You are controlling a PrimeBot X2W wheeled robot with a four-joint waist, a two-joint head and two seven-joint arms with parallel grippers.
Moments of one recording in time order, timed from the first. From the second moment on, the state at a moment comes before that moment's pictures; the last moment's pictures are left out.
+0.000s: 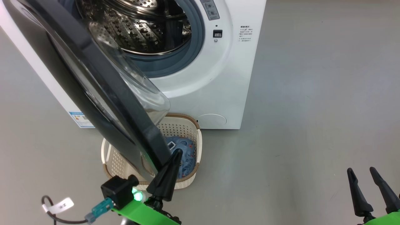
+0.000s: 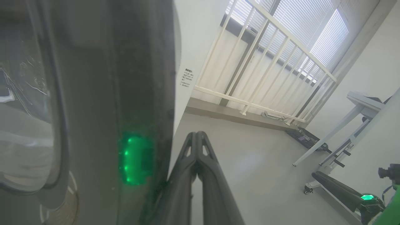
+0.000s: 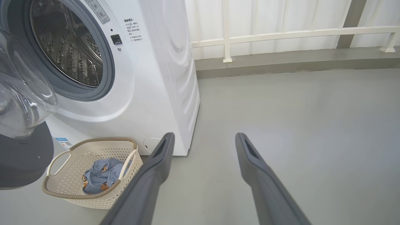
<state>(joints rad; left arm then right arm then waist) -0.15 -0.01 -0.35 0.15 -0.49 -0.02 -0.26 0.06 -0.29 -0.09 0.20 0.41 0.13 -0.25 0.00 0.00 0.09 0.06</state>
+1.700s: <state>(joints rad) 0.09 0.03 -0.19 -0.08 -0.40 0.21 -0.26 0.07 -0.29 -0.10 0.20 0.41 0.13 -0.25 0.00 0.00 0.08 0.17</state>
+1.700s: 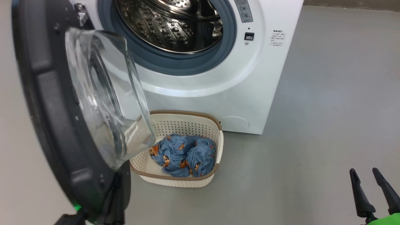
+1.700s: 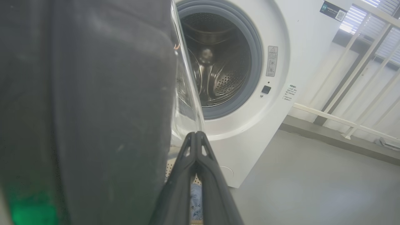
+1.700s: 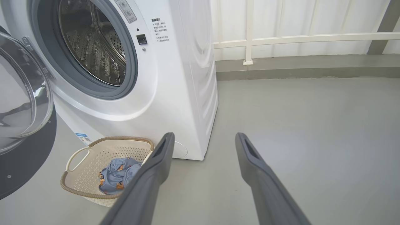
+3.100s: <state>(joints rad) -0.21 0.14 0.52 0.24 -0.31 0.08 -0.26 0.06 -0.32 -0.10 0.16 0.42 0.13 -0.25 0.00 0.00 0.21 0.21</state>
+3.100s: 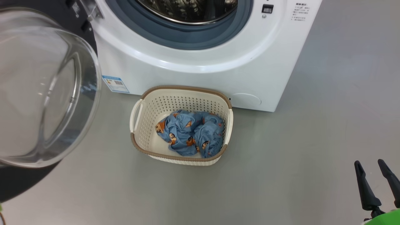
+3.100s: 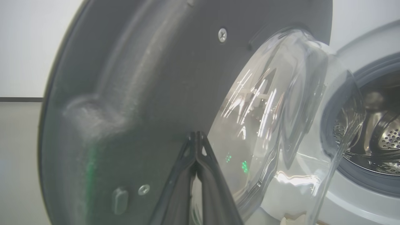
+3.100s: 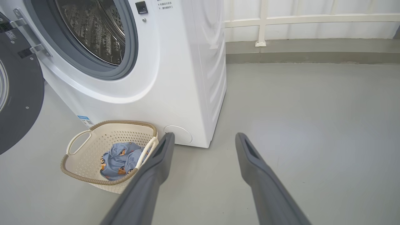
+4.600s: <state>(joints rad) -0.20 0.04 0.58 0.21 -0.15 0.08 -0.26 0.00 -0.34 -0.07 0.17 0.43 0.13 -0.25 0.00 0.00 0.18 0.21</state>
